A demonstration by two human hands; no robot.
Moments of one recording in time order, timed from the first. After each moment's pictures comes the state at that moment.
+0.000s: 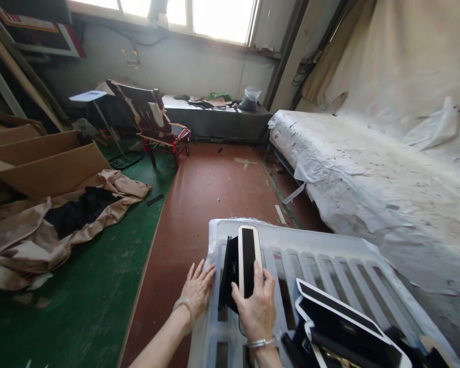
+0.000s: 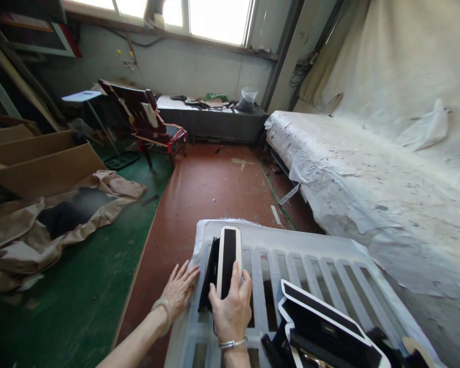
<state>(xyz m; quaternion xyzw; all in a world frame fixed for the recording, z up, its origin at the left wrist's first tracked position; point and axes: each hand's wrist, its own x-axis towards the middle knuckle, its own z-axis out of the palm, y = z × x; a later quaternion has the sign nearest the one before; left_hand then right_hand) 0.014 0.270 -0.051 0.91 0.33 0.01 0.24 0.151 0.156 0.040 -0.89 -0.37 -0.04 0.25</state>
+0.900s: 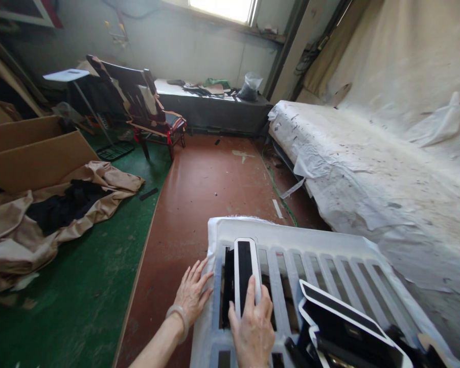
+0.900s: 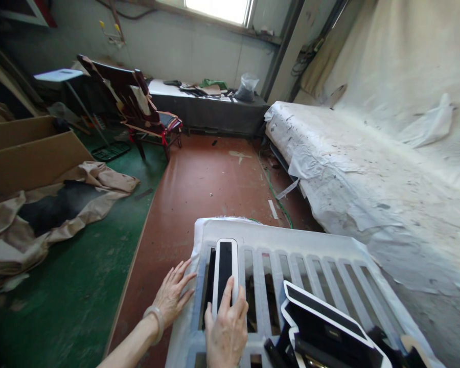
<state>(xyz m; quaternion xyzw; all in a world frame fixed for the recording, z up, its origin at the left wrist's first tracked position) 0.000 0.289 -0.064 0.91 0.34 0.09 0.23 0.119 0.161 0.014 -0.91 -0.40 -0.09 0.08</state>
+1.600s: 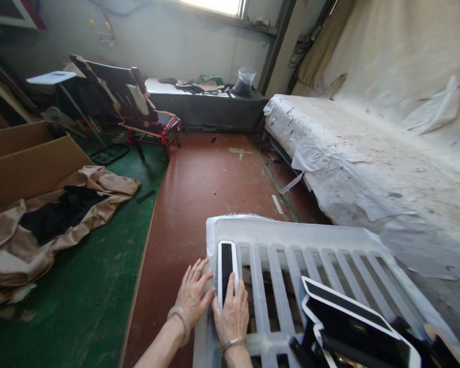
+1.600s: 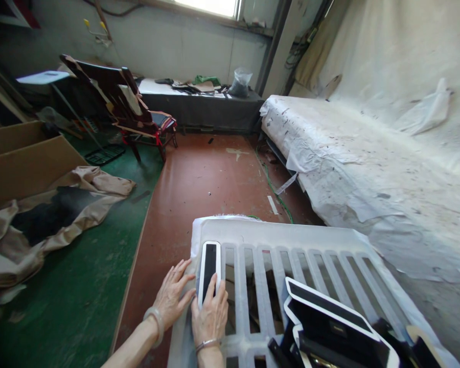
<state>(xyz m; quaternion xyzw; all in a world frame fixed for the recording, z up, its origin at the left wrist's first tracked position) 0.011 0.297 -0.054 0.90 0.34 0.09 0.26 0.108 0.190 -0.068 -0.90 -0.43 -0.01 0.10</state>
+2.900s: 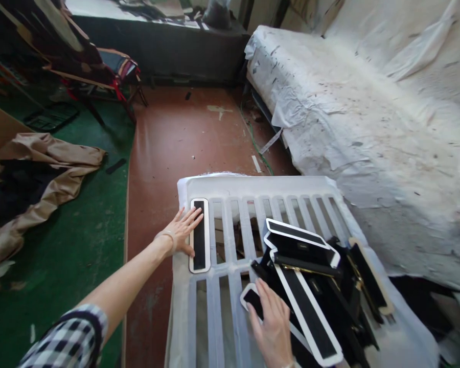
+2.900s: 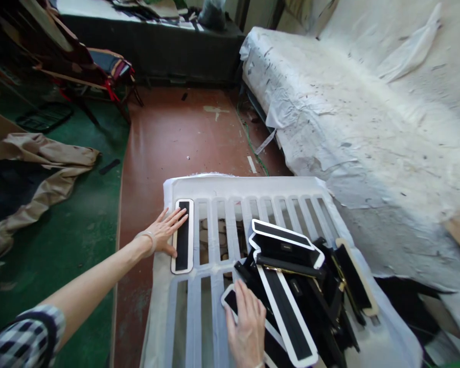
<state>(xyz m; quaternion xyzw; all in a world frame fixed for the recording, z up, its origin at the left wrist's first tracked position) 0.070 0.327 -0.058 0.97 0.09 -0.13 0.15 0.160 -0.035 0.001 -0.89 -0.45 0.03 0.10</state>
